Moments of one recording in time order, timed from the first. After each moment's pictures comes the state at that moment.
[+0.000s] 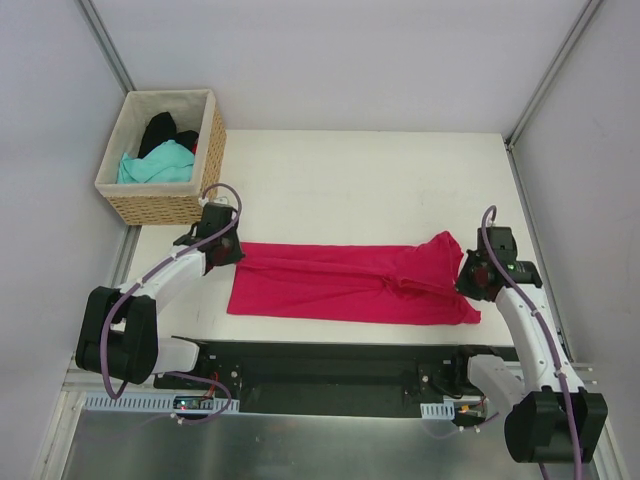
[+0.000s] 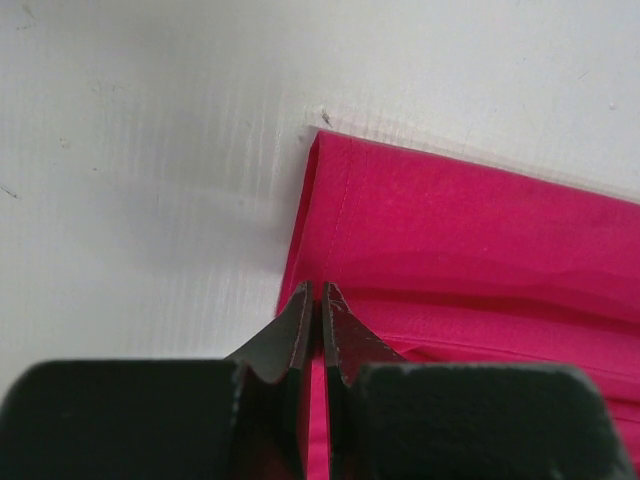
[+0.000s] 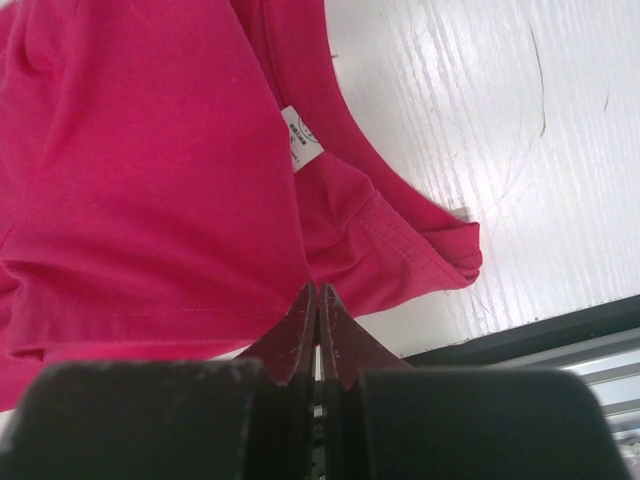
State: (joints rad) left arm -0.22 1.31 0.69 -0.32 -0.10 -0.44; right arm 0.01 0.92 0.72 -0.90 0.10 0.40
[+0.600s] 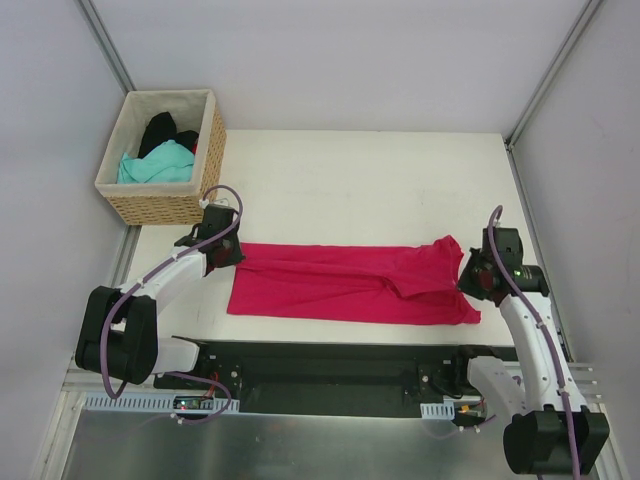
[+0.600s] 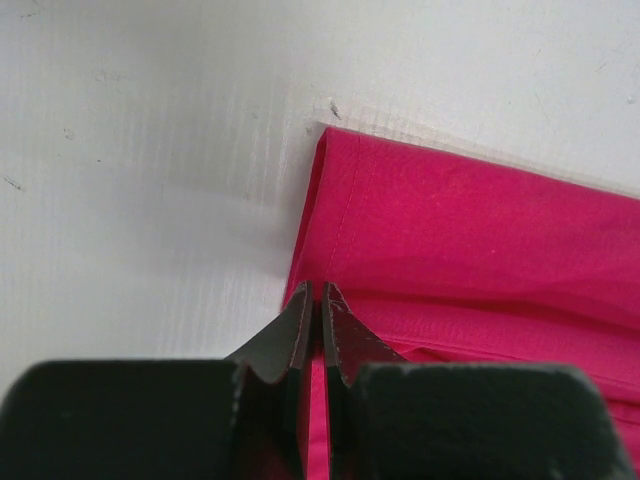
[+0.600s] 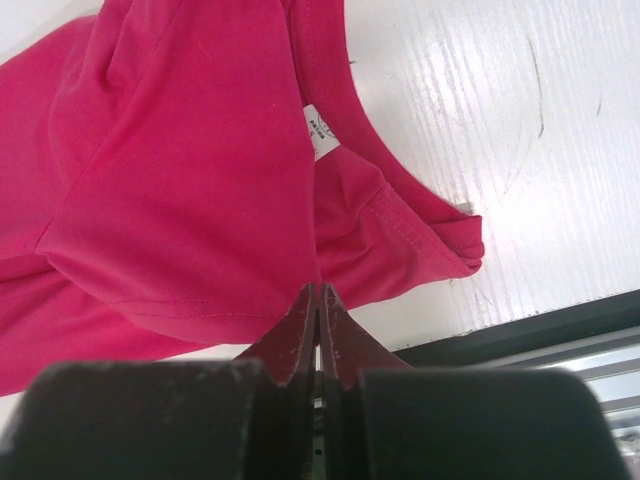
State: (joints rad) left arm -0.23 1.31 0.68 -0.33 -0.12 -0.44; right arm 0.01 0.85 0.74 -0.95 0.08 0.40
